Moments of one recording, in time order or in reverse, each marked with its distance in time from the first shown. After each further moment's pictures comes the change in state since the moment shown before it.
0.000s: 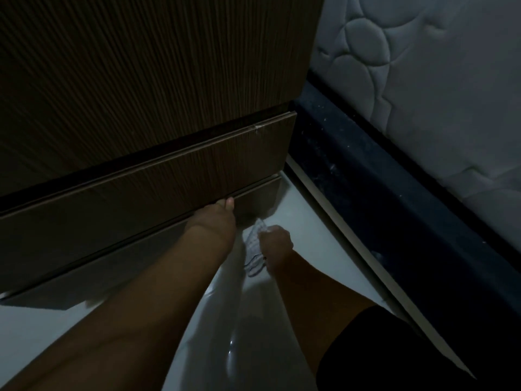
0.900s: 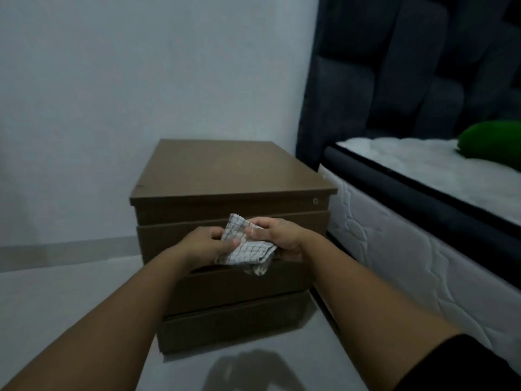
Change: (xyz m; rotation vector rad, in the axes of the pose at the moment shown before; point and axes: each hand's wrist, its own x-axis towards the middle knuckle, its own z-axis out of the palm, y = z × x) left_hand -0.280 -0.130 -0.104 -1.413 0.413 0.017; right_hand -0.325 -0.191 -0.110 -0.009 -0.805 -0.754
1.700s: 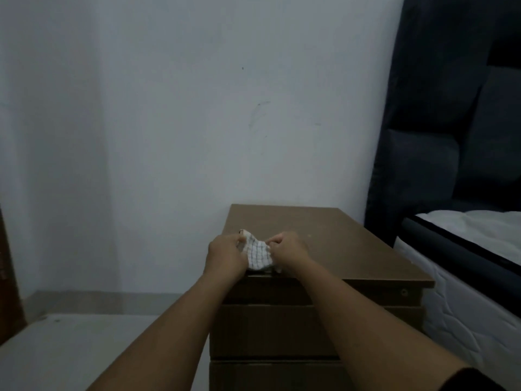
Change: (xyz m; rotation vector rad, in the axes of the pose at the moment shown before) left_hand 0.021 0.045 -0.116 0.422 0.774 0.112; right_hand 0.131 -0.116 0.064 -0.708 0.557 -0.255
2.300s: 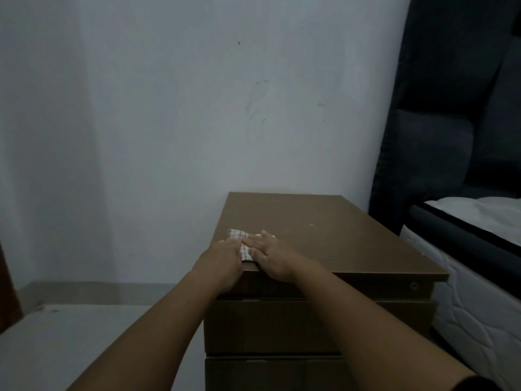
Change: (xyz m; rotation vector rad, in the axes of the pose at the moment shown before) left_hand 0.023 -0.033 0.030 0.414 -0.211 0.200; right_hand 0.017 0.026 0.029 -0.335 -0.388 -0.321
